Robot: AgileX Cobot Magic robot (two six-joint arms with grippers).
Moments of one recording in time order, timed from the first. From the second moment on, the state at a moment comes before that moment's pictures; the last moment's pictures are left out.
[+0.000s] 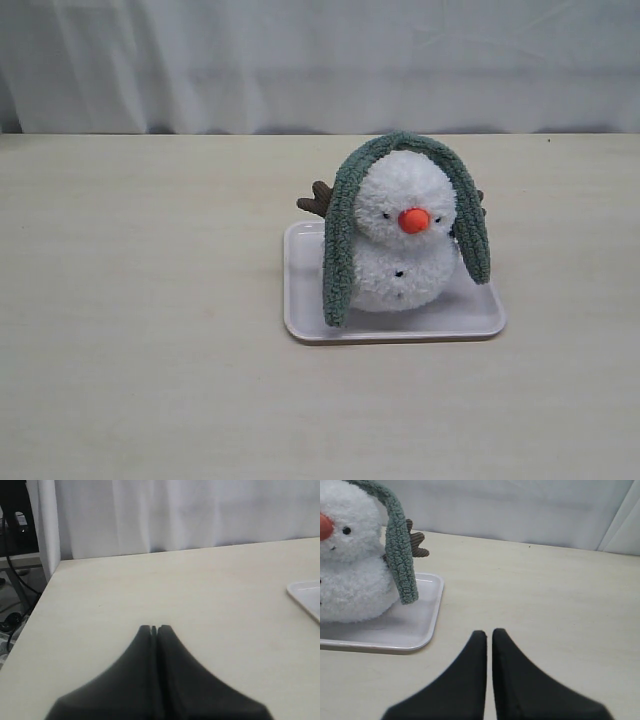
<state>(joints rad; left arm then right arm) -0.09 0.00 0.00 0.05 0.31 0.03 -0.03 0.00 0.00 -0.01 0.35 -0.14</state>
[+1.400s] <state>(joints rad) -0.09 0.00 0.00 0.03 0.33 0.02 -0.03 0.00 0.00 -0.01 0.35 -0.14</state>
